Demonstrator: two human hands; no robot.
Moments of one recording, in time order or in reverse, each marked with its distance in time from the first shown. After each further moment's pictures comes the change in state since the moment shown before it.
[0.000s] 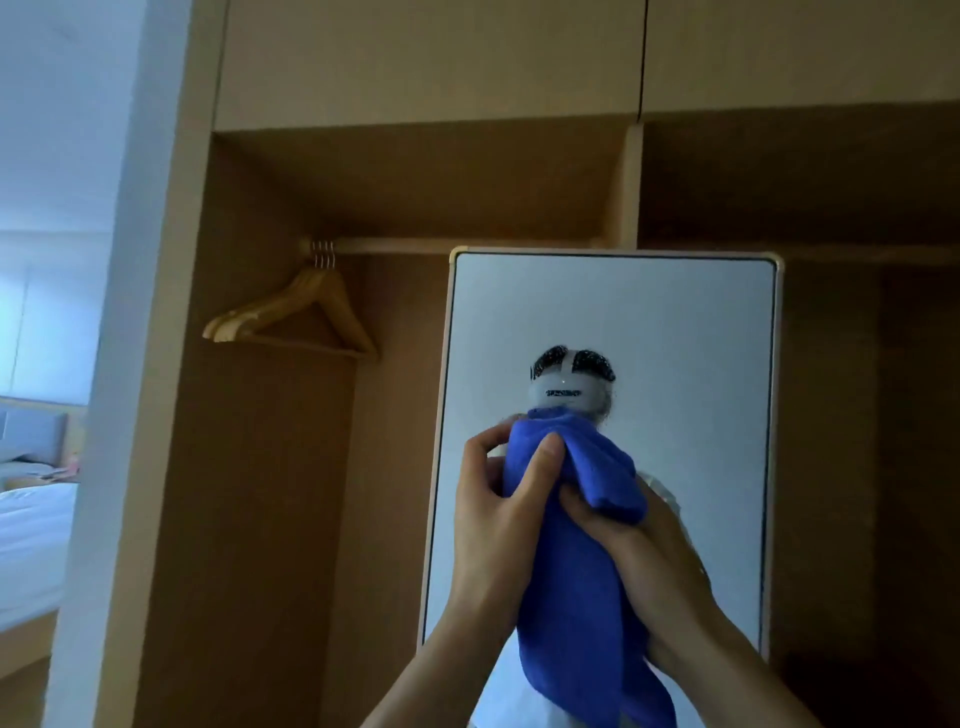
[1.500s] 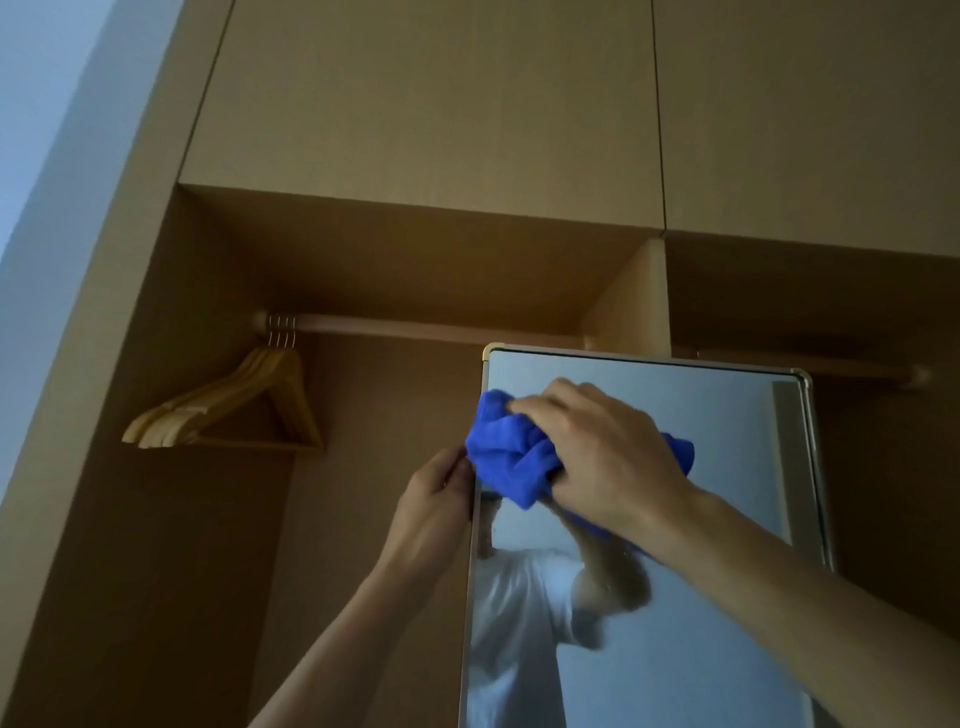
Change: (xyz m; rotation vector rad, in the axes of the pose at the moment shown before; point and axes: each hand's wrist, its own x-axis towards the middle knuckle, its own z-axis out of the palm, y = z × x) left_hand 0.194 0.002 -0.086 0.221 -0.238 0.078; right_hand 0.167 -0.082 0.081 -1.451 0.046 -0.781
